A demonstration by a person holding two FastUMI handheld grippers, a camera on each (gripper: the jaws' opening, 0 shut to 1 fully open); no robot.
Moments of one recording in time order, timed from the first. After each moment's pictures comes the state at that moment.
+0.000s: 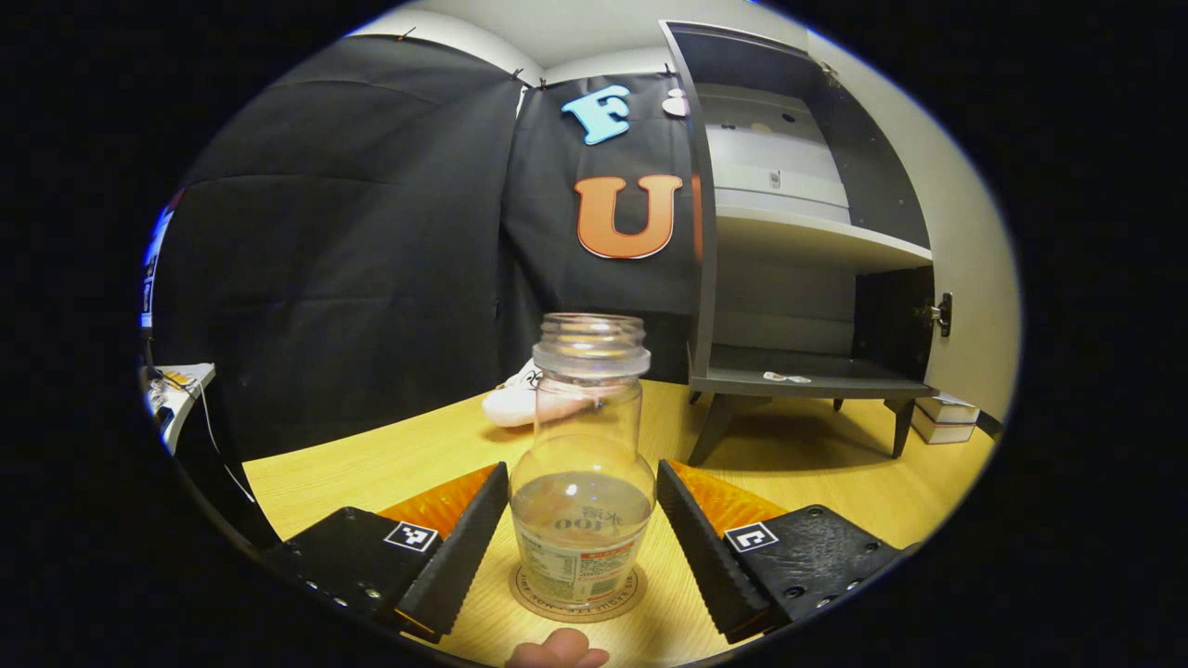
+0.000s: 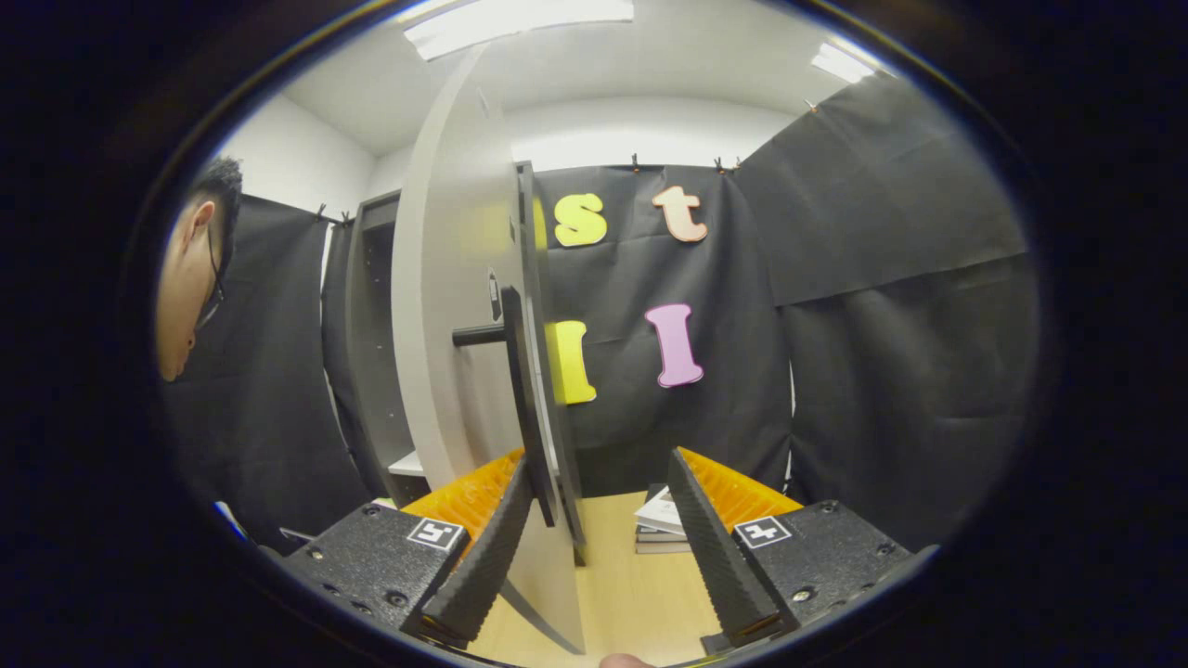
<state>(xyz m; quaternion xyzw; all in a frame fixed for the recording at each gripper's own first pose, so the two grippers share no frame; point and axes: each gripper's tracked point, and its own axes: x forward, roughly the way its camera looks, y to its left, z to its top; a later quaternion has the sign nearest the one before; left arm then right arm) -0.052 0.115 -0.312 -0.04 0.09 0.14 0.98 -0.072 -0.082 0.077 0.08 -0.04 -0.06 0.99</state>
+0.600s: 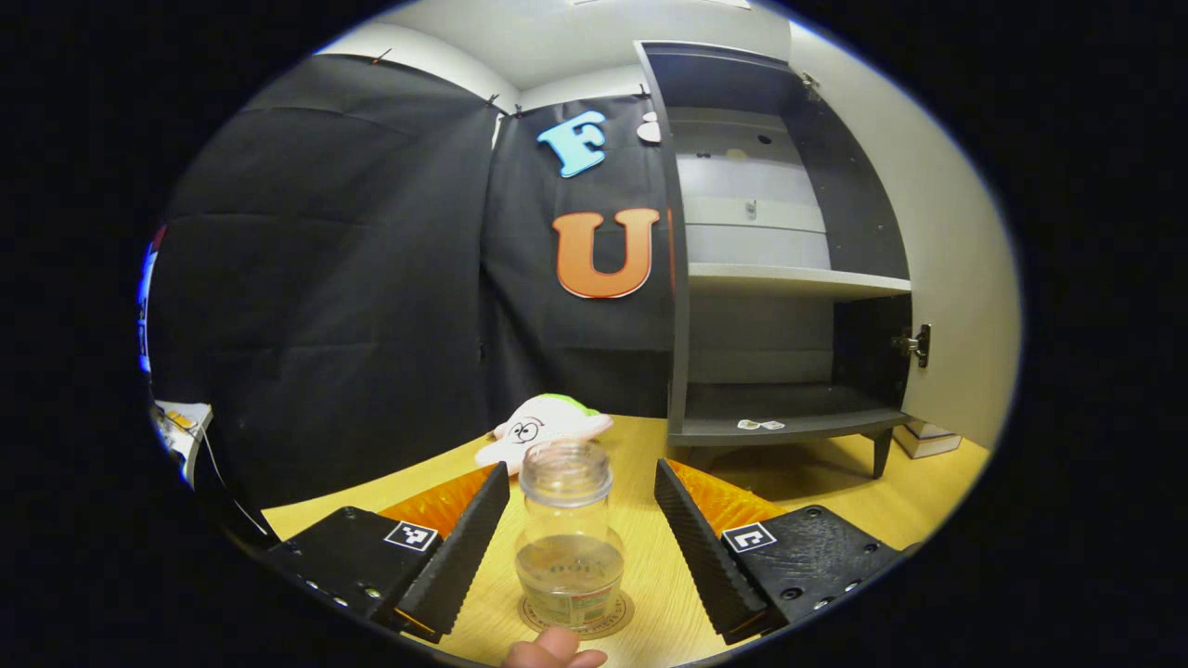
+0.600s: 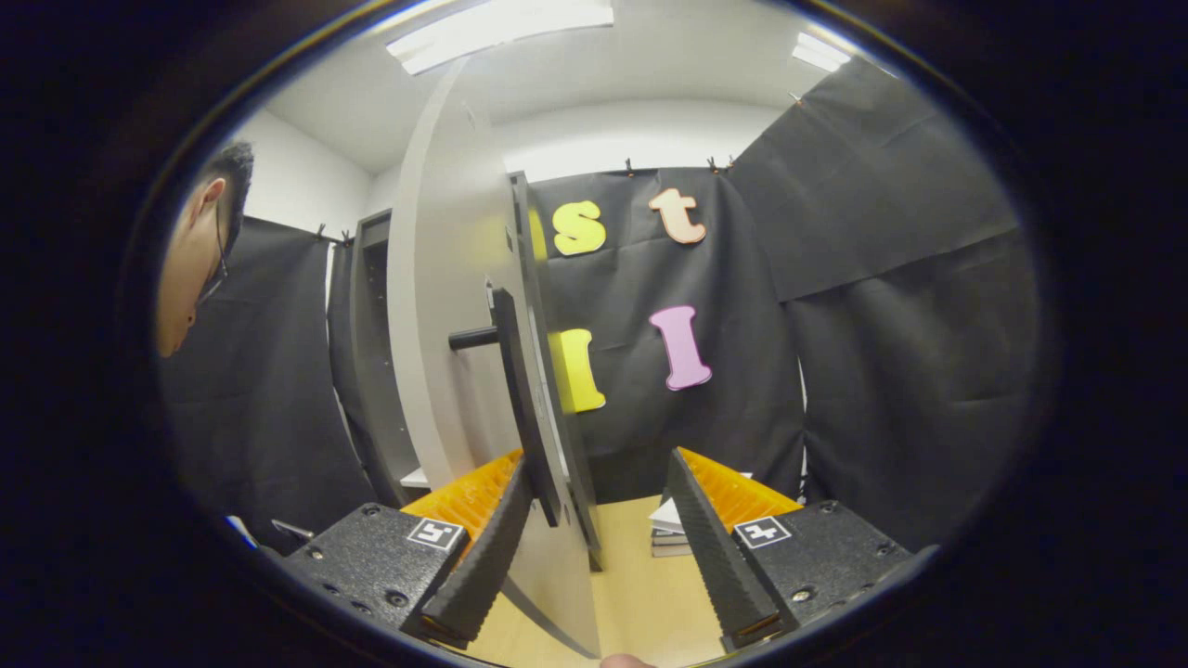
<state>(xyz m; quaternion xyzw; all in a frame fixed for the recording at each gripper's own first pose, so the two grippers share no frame) -0.050 0.108 -0.229 0.01 0.04 0.11 0.99 -0.069 -0.079 0.077 0.11 -0.06 -0.05 0.99</state>
